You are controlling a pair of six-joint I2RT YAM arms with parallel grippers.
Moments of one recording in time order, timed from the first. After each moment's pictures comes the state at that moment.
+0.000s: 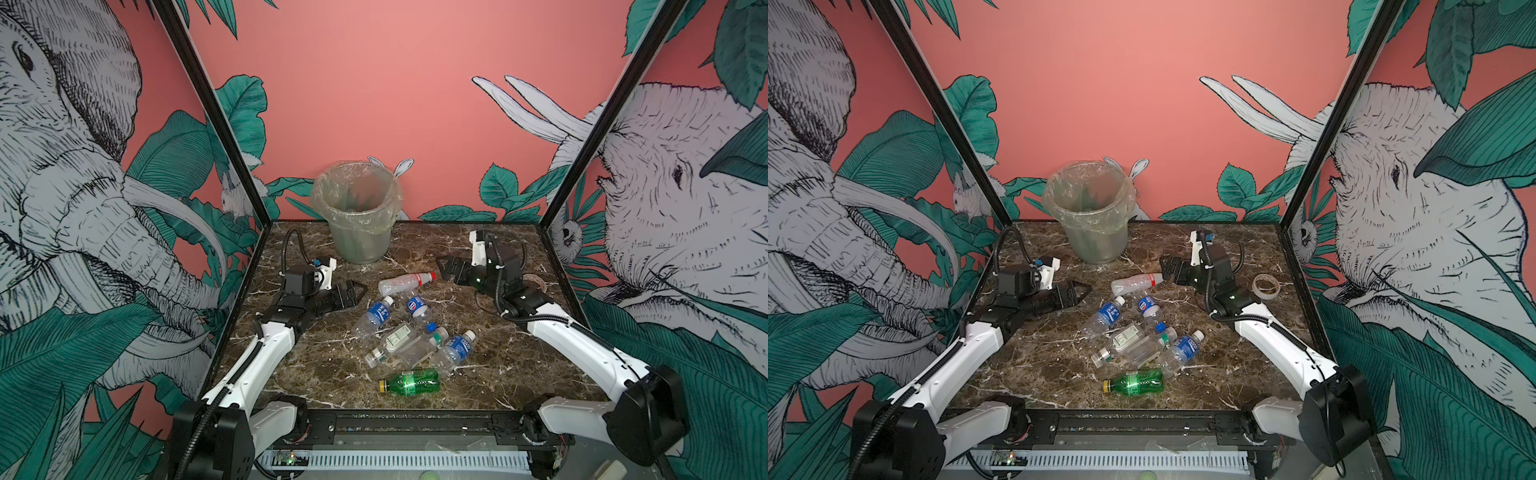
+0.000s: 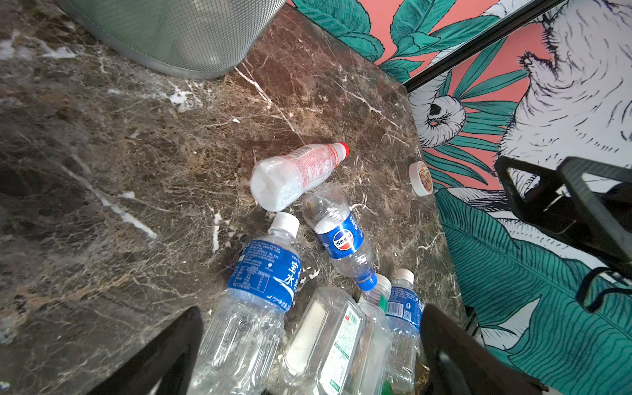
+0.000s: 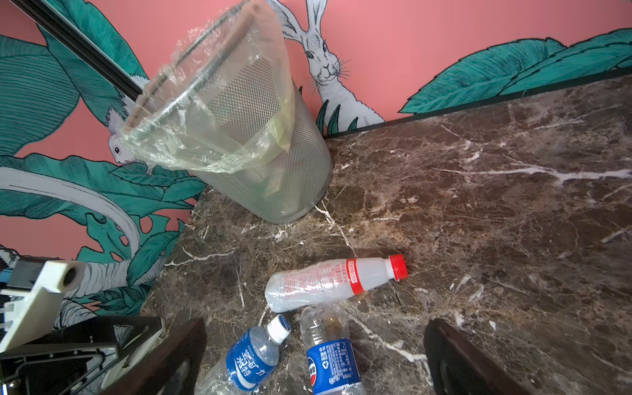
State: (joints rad) left arm -0.21 1.11 0.72 -0.26 0.57 -0.47; right arm 0.48 1.26 0.94 -0.09 -0.10 0.50
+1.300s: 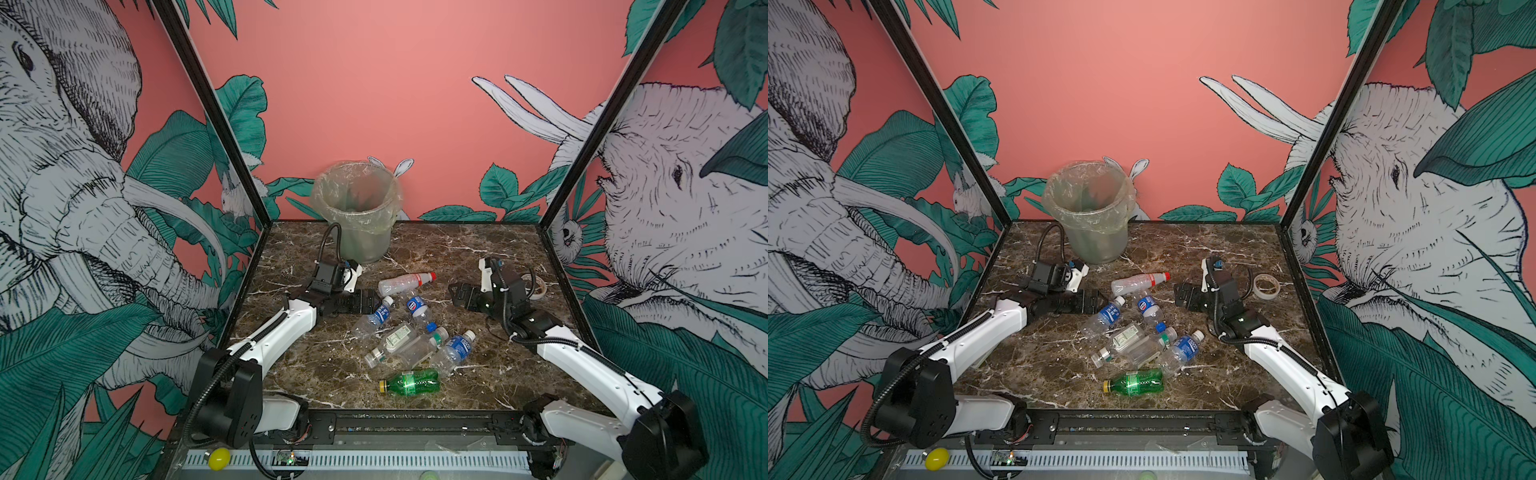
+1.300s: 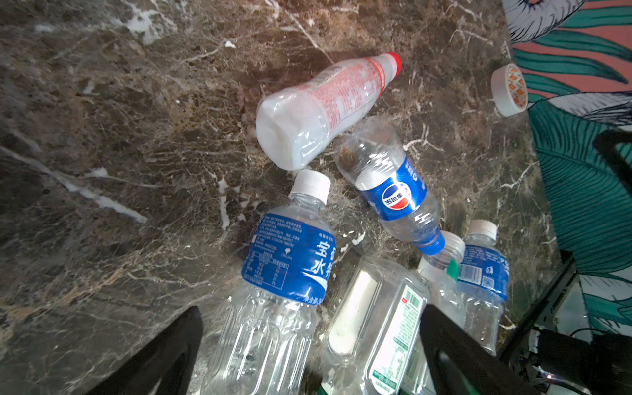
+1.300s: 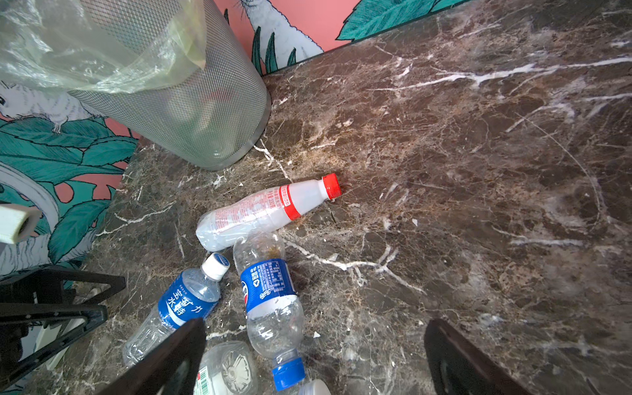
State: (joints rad) left arm -0.39 1.34 0.85 -0.43 0.39 -0.29; right arm 0.47 1.10 0.72 -0.19 -0.01 0.51
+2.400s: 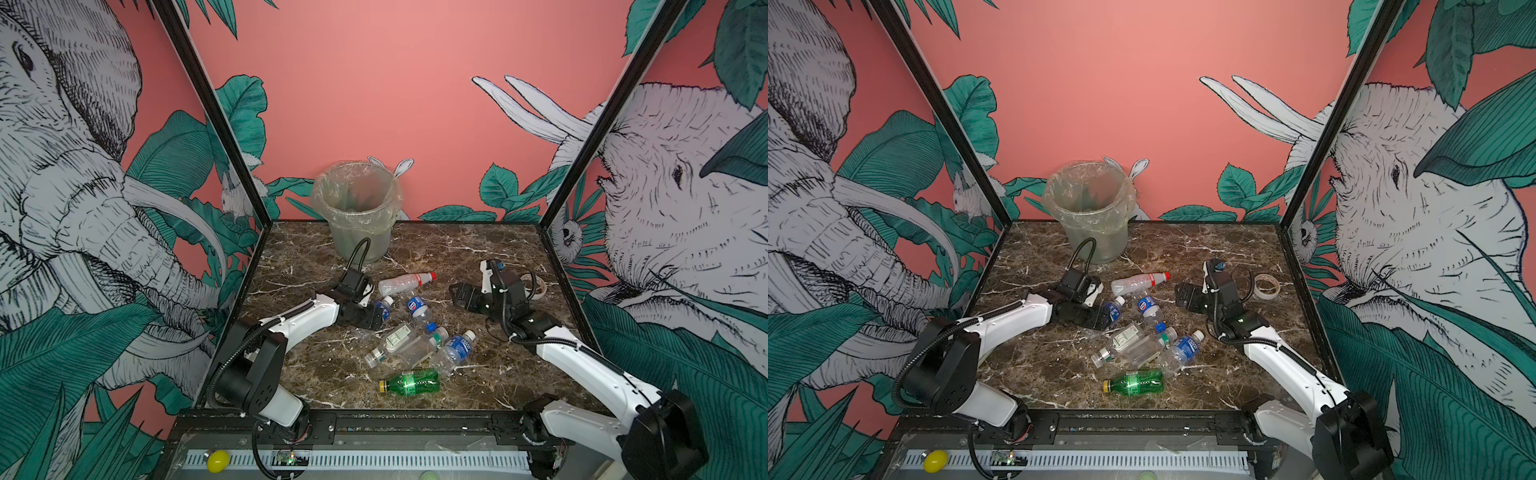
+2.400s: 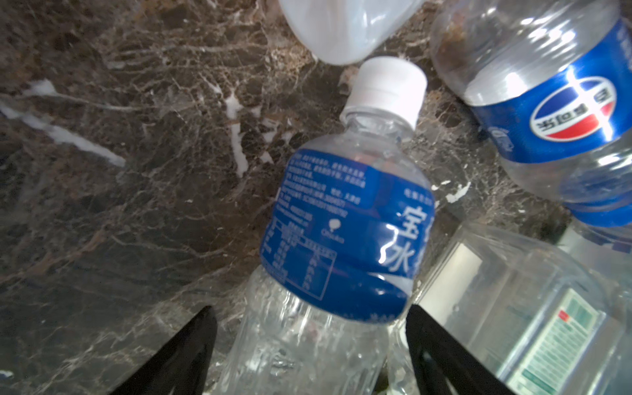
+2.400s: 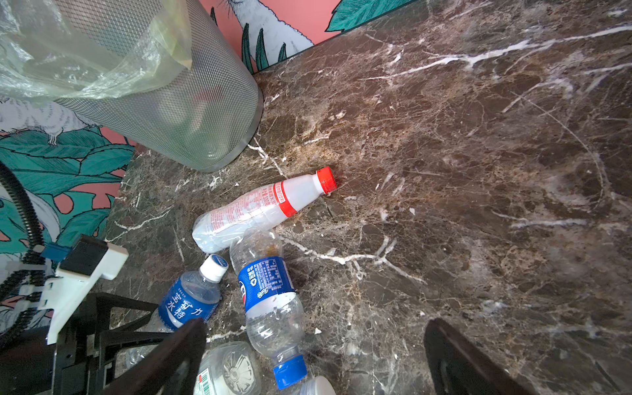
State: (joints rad) left arm -0.53 1.52 0.88 -0.53 0.16 -0.24; right arm 0.47 1.11 0.71 -0.19 -0.01 0.56
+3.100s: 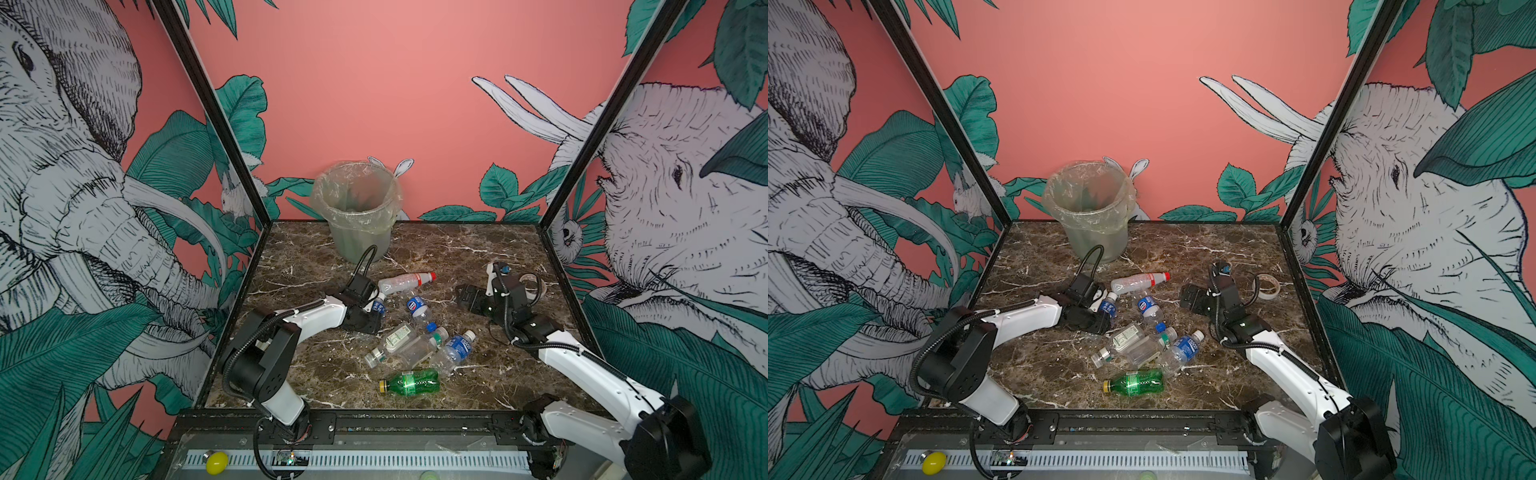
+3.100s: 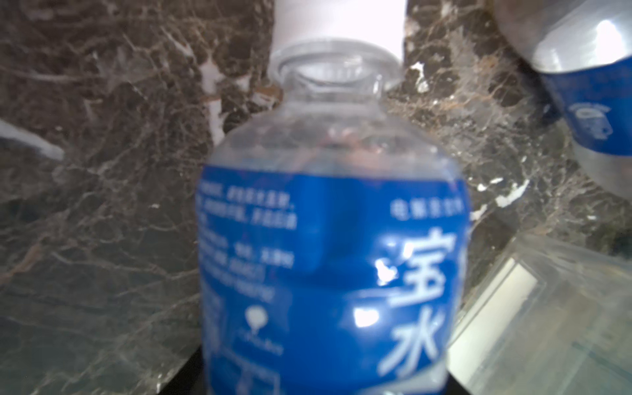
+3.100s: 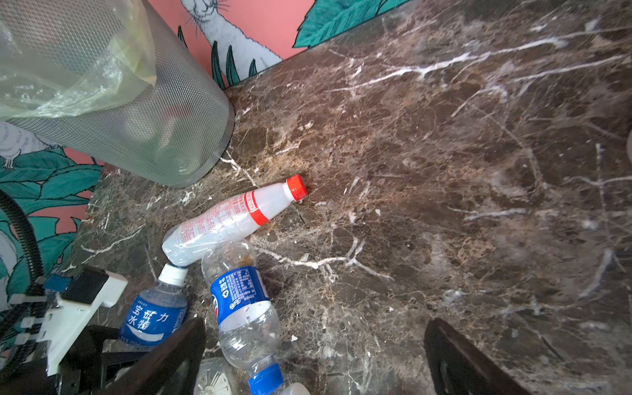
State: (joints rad) left arm -0.56 1.59 0.85 -0.45 0.10 -0.27; right arm 0.47 1.06 0.68 -0.20 0.10 0.58
